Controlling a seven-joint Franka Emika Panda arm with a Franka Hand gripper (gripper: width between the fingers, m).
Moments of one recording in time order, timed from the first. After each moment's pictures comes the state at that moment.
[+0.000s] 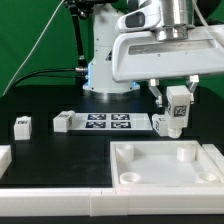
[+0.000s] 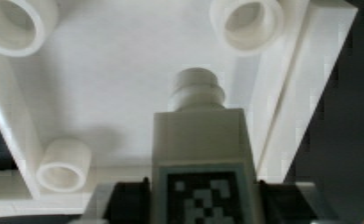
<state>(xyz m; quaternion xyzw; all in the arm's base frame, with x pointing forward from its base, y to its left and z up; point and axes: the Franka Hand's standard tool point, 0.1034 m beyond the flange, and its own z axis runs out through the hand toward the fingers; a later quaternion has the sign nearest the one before) 0.539 0.087 0.114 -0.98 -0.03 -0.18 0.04</state>
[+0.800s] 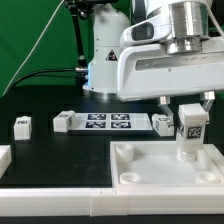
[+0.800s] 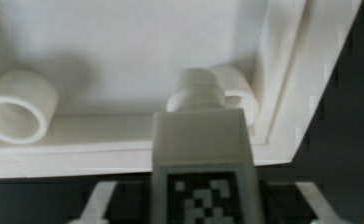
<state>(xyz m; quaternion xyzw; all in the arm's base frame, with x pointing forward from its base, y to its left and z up) 0.592 0.090 0.097 -0.98 -0.02 -0.19 0.04</state>
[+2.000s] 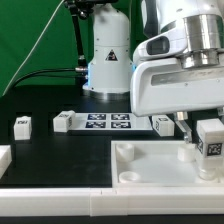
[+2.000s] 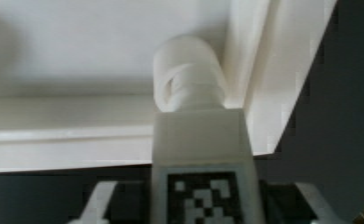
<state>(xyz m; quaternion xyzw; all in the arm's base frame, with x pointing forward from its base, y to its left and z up) 0.617 0.114 0.081 -0.98 -0.02 -0.21 0.05</state>
